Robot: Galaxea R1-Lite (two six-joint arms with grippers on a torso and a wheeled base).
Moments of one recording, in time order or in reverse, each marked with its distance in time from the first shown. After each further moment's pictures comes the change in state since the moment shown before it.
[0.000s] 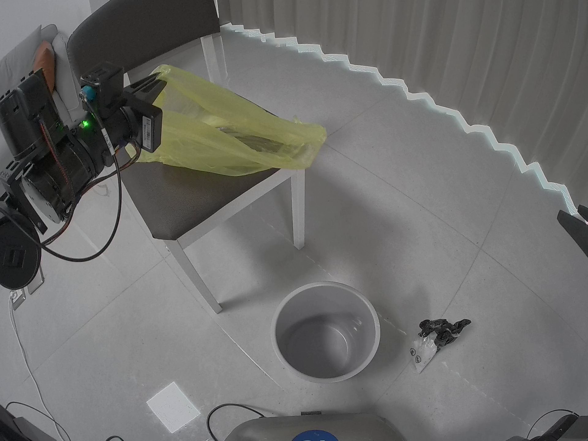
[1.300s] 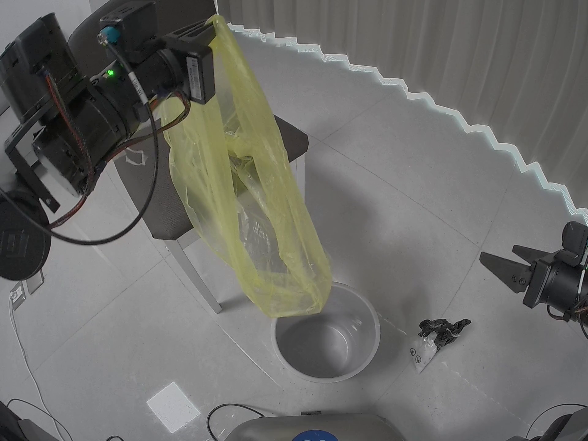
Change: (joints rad) left arm -0.216 0.031 -0.163 0.009 0.041 -0.101; right arm 0.246 0.304 0.173 -0.290 -0.165 0.113
